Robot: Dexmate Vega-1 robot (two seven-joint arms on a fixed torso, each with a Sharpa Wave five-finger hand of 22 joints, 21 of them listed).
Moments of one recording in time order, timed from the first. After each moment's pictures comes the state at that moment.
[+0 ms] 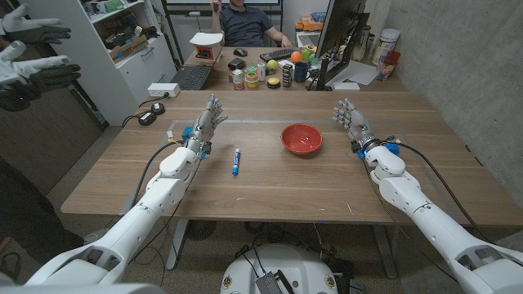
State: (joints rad) left arm 0.86 0.39 0.22 -1.30 -0.52 -0.24 -0.12; left_hand 0.33 0.15 -0.02 0.15 0.24 -0.07 -0.08 0.20 0.19 -0.02 0.01 0.19 0.18 -0.04 0.03 0.19 0.19 -0.06 0.07 0.70 0.18; right arm -0.86 -0.43 -0.26 -1.30 0.56 0.26 0.08; right_hand 0.26 0.15 0.27 0.14 0.18 0.14 0.02 0.20 0.19 0.26 0.14 0.23 0.19 0.21 0.13 0.19 0.20 0.01 0.07 0.73 0.18
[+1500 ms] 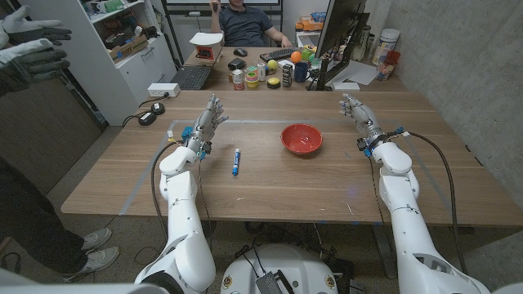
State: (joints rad) left arm 0.76 -0.29 -0.58 -1.32 0.29 -0.15 -0.67; left_hand 0.33 0.15 -0.02 0.15 0.24 -0.07 -0.08 0.20 0.19 -0.02 0.01 0.19 0.18 -0.05 0.03 0.19 0.19 -0.06 0.07 0.70 0.18; right arm -0.89 -0.01 0.26 -1.38 -0.21 0.31 0.37; right_hand 0.31 0.15 0.31 0.10 0.19 0.15 0.02 0.20 0.19 0.26 0.14 0.23 0.19 0.20 0.13 0.19 0.19 0.01 0.07 0.72 0.18
